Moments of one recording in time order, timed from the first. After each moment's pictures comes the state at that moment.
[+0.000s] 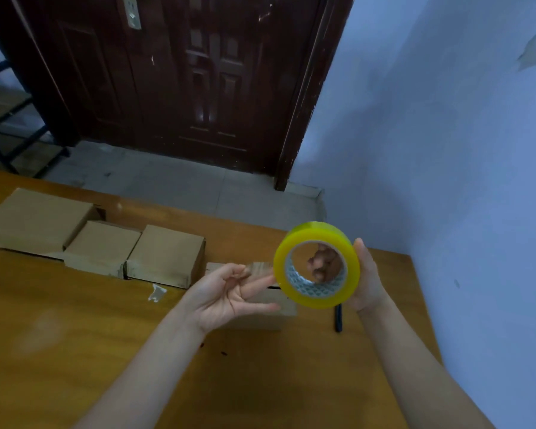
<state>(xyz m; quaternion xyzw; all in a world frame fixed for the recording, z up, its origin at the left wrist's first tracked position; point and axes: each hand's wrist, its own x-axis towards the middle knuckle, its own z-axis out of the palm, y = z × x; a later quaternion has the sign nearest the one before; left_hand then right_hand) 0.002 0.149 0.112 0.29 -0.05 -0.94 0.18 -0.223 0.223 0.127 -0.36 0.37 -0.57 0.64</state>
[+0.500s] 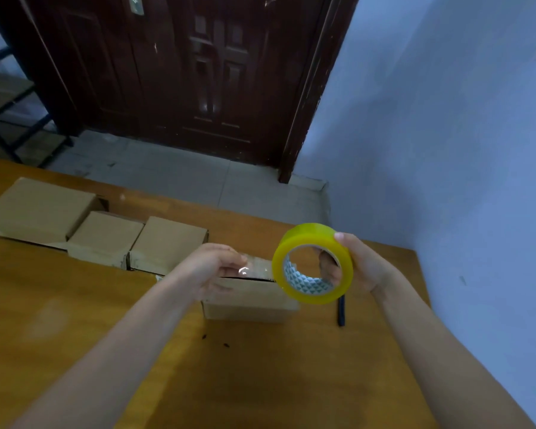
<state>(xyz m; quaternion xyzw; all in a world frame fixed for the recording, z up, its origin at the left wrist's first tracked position) 0.011 0.117 0.114 0.49 -0.44 -0.75 0.12 -0.244 0.204 0.130 -0.40 0.45 -0.40 0.69</state>
